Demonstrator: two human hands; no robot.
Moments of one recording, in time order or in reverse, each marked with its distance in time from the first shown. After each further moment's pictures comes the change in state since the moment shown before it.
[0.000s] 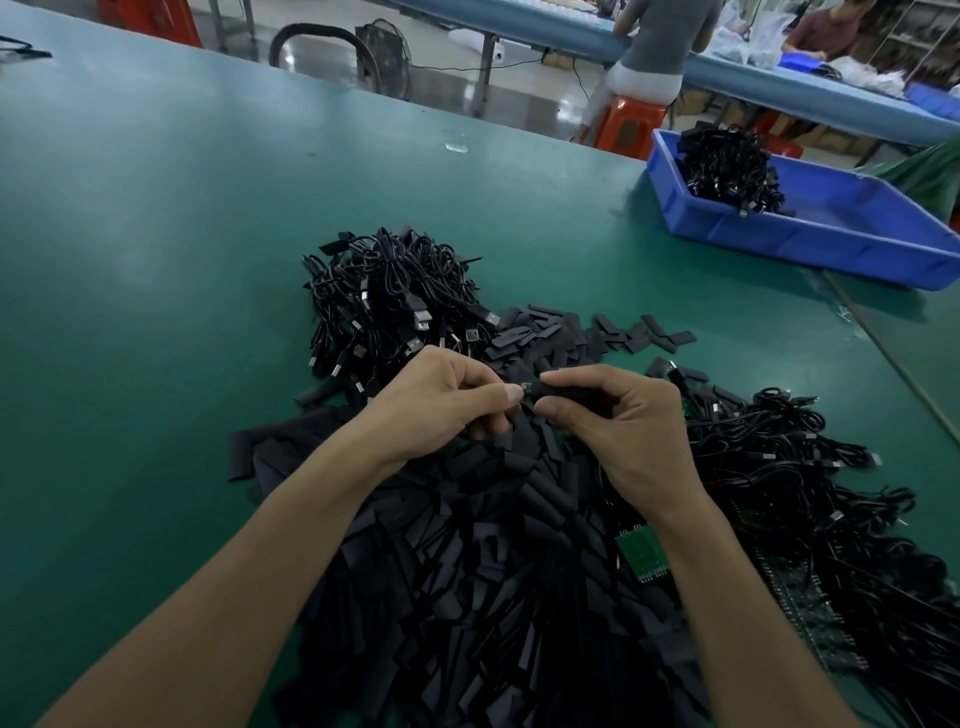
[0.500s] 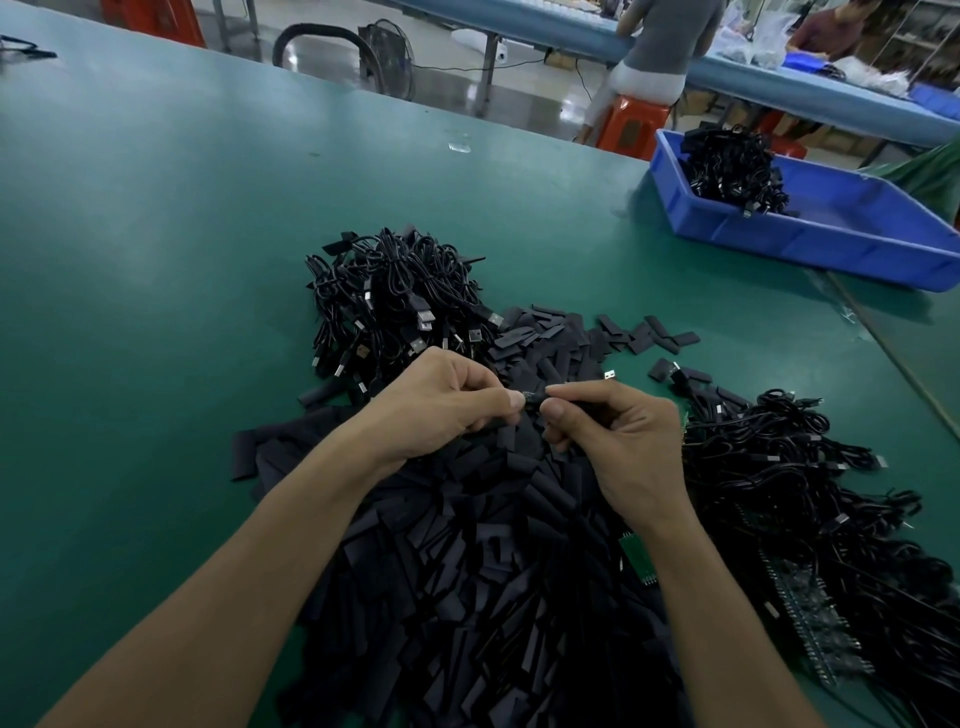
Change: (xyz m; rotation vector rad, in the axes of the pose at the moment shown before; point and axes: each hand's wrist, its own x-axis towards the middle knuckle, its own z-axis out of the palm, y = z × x) left_hand 0.000 -0.003 -0.007 0.016 -0.040 -0.015; right_hand -0.009 0.006 0.014 0.227 0.095 0.025
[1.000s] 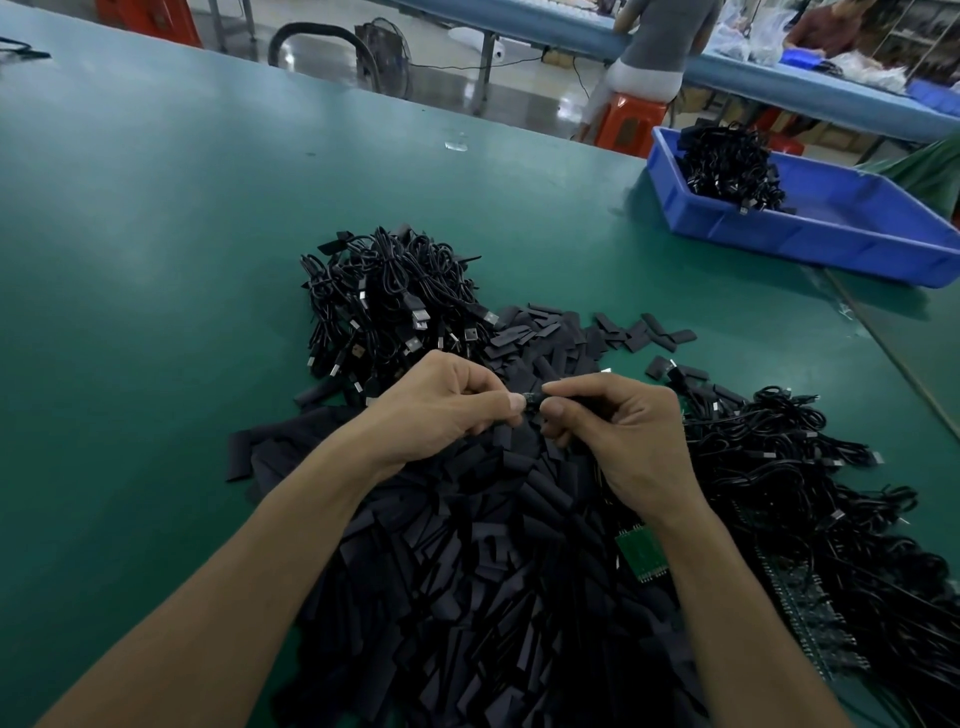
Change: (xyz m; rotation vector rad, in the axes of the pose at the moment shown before) left_hand 0.002 -0.003 0.004 -0.006 -0.032 0.035; right_hand 0.006 -0.006 -0.010 -0.077 -0.093 0.038
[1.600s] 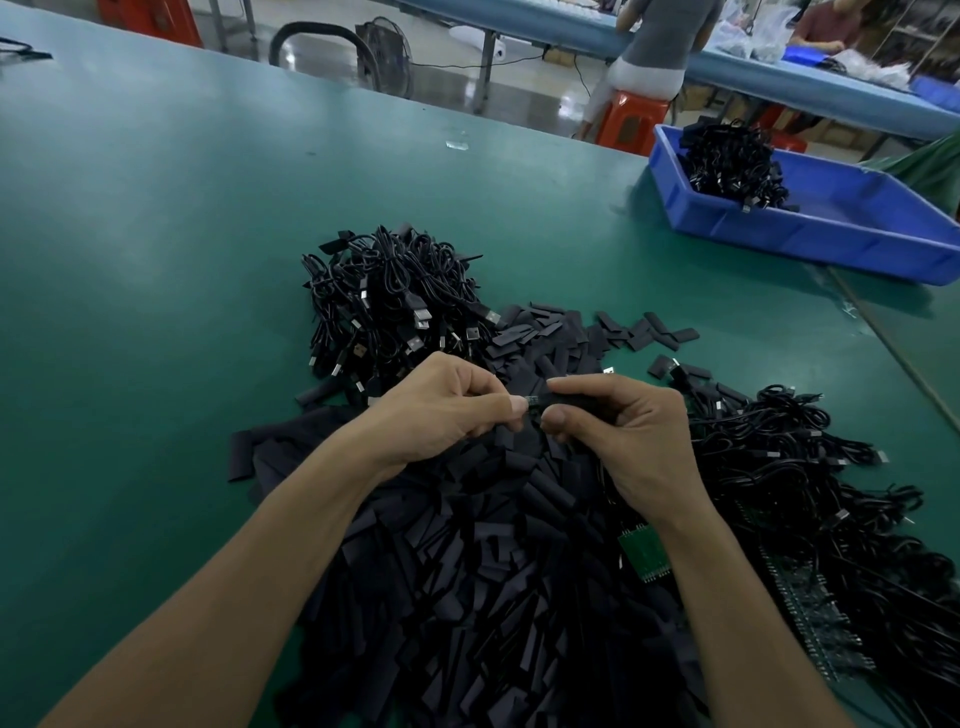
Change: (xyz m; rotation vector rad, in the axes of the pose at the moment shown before) left_hand -0.001 0.000 0.000 -0.009 -0.022 -0.025; right_hand -0.003 0.002 -0.003 0.059 -0.010 -0.006
